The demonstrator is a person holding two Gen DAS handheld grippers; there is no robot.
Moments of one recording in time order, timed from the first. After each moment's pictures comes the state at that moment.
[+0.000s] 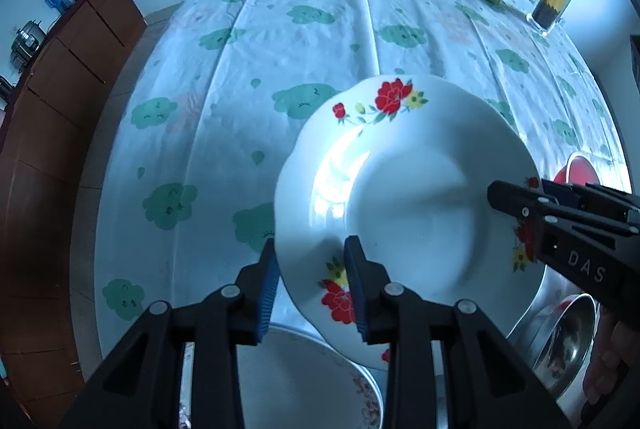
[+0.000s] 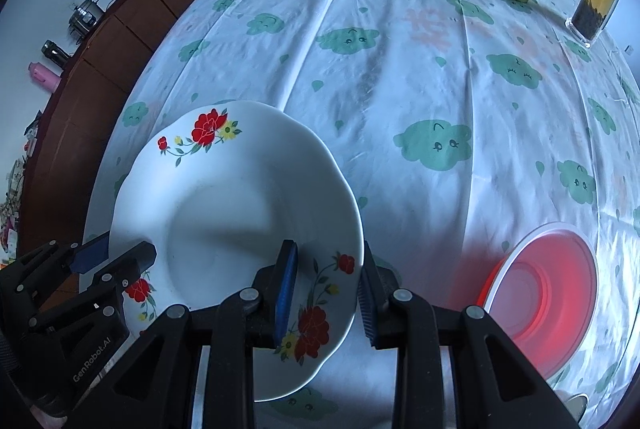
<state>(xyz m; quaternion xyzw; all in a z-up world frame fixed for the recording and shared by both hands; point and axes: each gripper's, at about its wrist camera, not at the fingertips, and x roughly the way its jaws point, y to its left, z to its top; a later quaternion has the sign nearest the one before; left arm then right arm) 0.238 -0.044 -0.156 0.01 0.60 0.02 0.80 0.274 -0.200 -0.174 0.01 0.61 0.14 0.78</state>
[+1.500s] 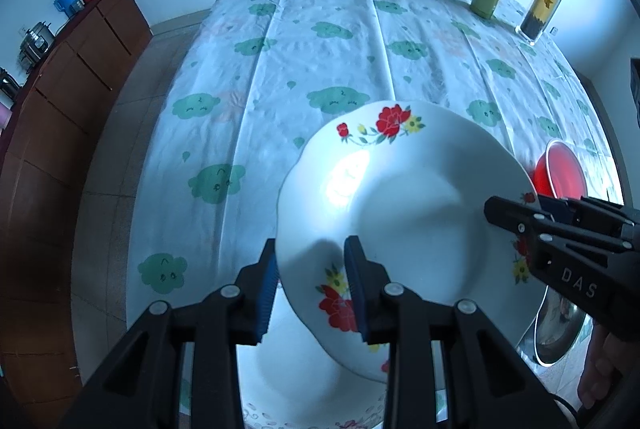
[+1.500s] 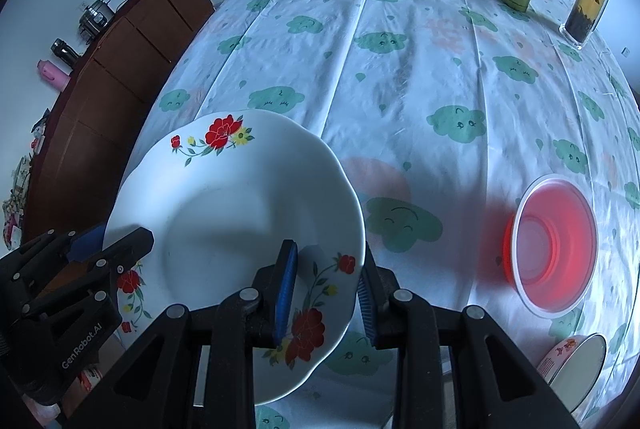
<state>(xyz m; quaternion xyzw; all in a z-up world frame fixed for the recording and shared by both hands) 0.192 -0.009 -0.120 0.00 0.58 0.02 0.82 0.222 -0.168 -0.142 0.01 0.59 0.15 0.79</state>
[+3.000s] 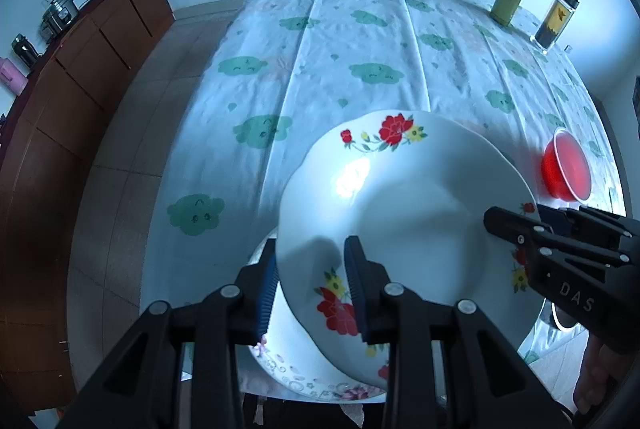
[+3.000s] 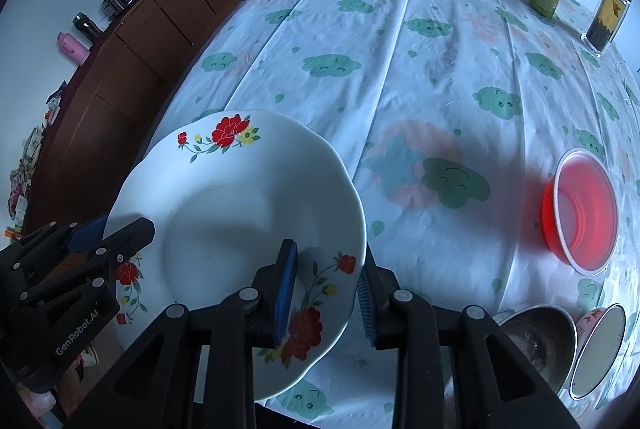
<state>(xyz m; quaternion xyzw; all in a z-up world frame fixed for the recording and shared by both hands) 0.136 0.028 -0.122 -0.02 0.58 0.05 0.82 0.172 -0.130 -0.144 -0.01 0.59 0.18 0.79</state>
